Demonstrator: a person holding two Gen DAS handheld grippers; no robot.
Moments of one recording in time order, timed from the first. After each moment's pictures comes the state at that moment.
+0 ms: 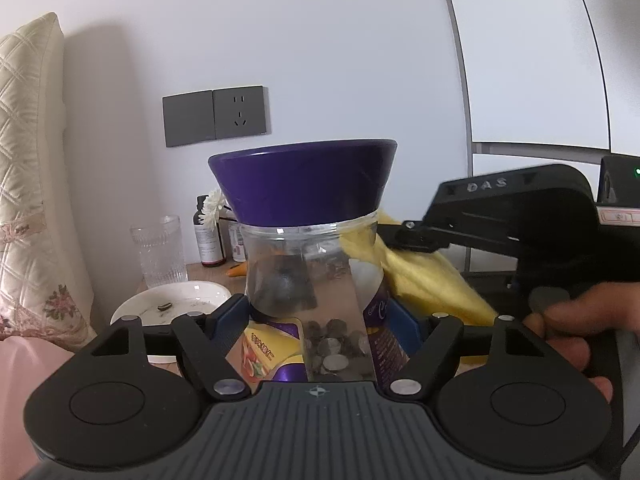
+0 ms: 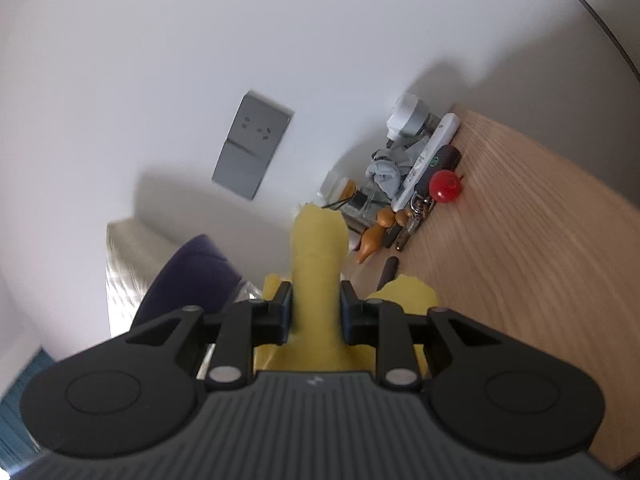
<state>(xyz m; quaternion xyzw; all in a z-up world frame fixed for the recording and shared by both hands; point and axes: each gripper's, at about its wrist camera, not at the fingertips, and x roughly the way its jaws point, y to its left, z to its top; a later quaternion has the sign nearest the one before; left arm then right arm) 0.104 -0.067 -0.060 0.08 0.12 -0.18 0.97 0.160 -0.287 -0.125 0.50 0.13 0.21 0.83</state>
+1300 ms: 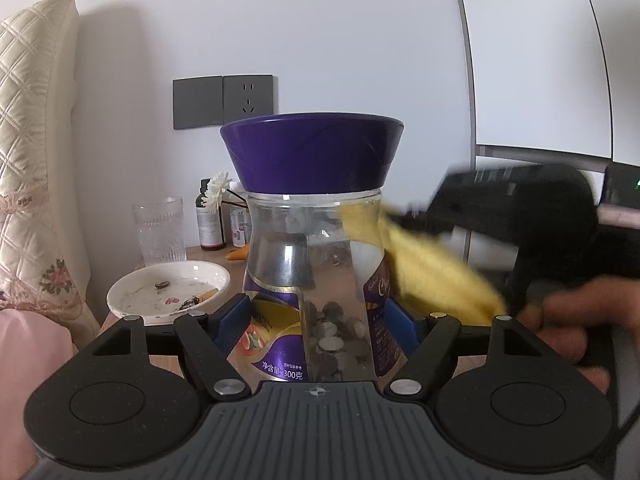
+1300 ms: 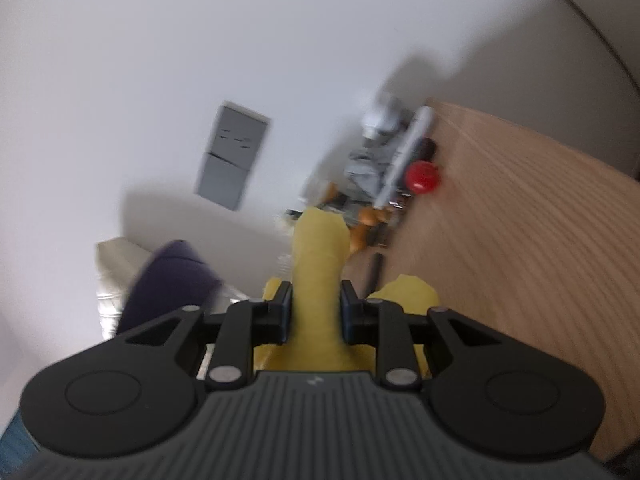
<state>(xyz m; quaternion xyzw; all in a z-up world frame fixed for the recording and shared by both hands) 0.099 -0.053 -0.070 0.05 0.13 -0.17 0.97 0.160 -0.286 -0.128 0.52 0.12 0.21 0.82</state>
